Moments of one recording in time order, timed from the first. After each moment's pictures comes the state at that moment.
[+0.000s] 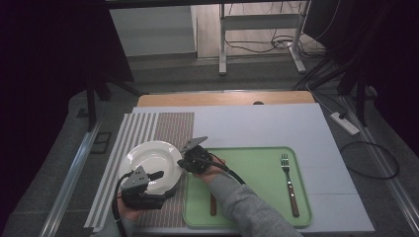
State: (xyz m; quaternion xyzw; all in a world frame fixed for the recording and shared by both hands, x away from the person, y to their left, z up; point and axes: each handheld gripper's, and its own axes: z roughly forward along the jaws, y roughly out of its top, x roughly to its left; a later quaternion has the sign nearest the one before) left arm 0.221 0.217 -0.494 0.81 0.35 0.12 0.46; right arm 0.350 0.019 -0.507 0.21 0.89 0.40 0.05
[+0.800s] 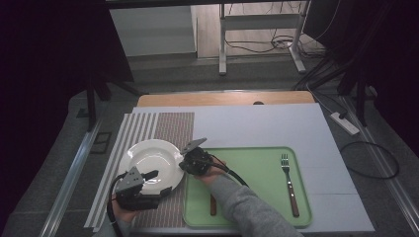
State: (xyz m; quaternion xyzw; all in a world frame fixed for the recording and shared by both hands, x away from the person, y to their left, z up) left arm 0.212 0.229 -0.487 0.80 0.37 0.15 0.46; right arm 0.348 0.018 -0.513 0.21 0.90 0.38 0.05
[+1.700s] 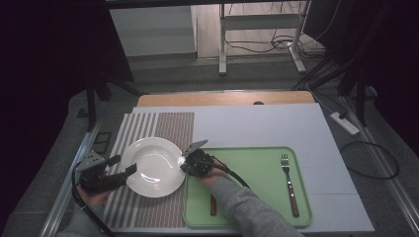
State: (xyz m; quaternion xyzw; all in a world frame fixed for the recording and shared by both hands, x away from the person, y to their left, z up) left arm 0.240 0.316 -0.468 0.72 0.50 0.18 0.44; right arm 0.349 0.015 -0.525 0.22 0.90 0.38 0.04
